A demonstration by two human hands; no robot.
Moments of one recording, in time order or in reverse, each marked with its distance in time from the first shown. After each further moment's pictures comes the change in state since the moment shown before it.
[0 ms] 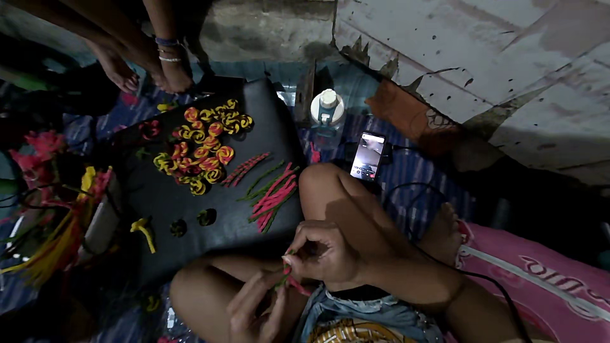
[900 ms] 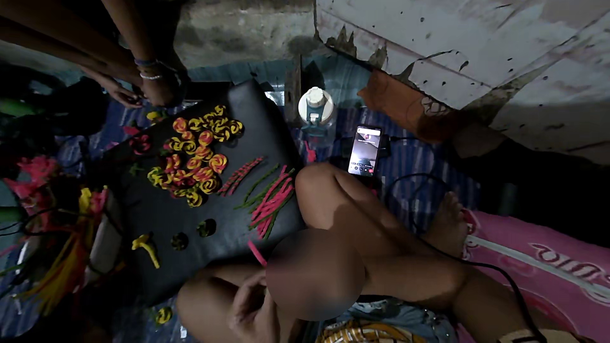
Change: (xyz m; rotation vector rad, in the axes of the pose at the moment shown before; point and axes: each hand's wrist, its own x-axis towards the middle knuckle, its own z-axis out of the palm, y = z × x) left_hand 0.007 0.004 0.024 -0.326 0.309 -0.289; right_hand -0.003 0.001 0.006 -0.257 0.031 -0.423
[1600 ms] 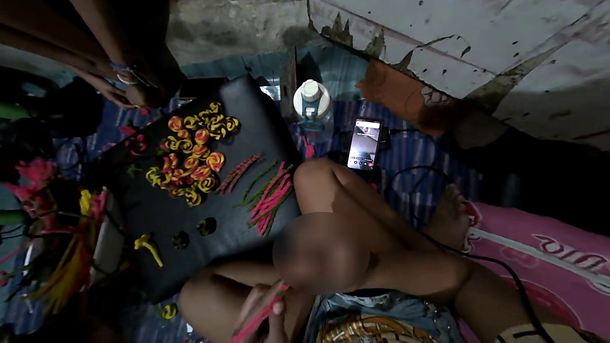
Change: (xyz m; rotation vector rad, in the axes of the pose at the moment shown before) left_hand -0.007 0.008 -0.008 0.153 -0.181 0.241; right_hand 0.011 -0.006 -0.004 0.308 0.148 0.329
